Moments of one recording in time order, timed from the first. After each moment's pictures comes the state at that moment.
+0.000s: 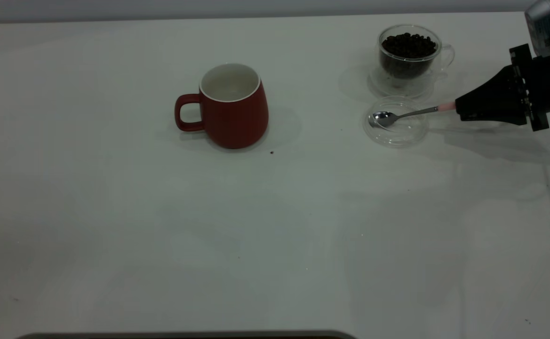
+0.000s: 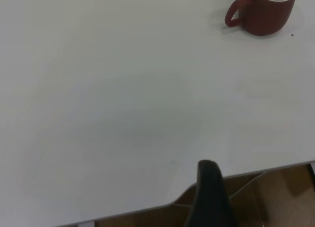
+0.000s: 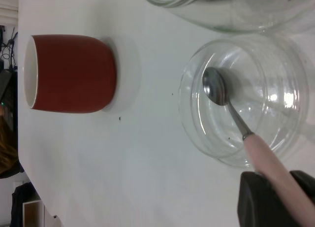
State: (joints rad) left arm -0.15 -0.02 -0.49 -0.04 1.14 0.02; right arm -0.29 2.59 -1.39 1.32 1.03 -1.33
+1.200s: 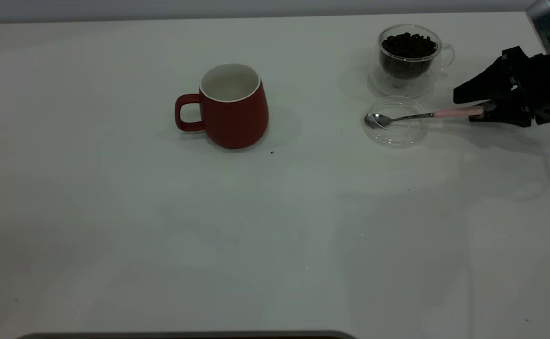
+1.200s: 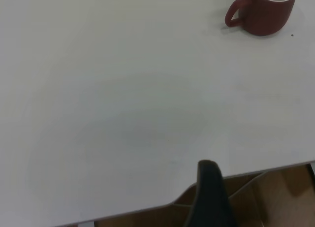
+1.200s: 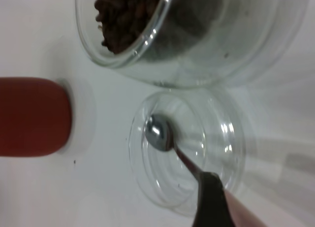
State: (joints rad) left arm -0.15 -0.02 -0.49 -0.04 1.14 0.02; right arm -0.28 2.59 -1.39 1.43 0.90 -1.42
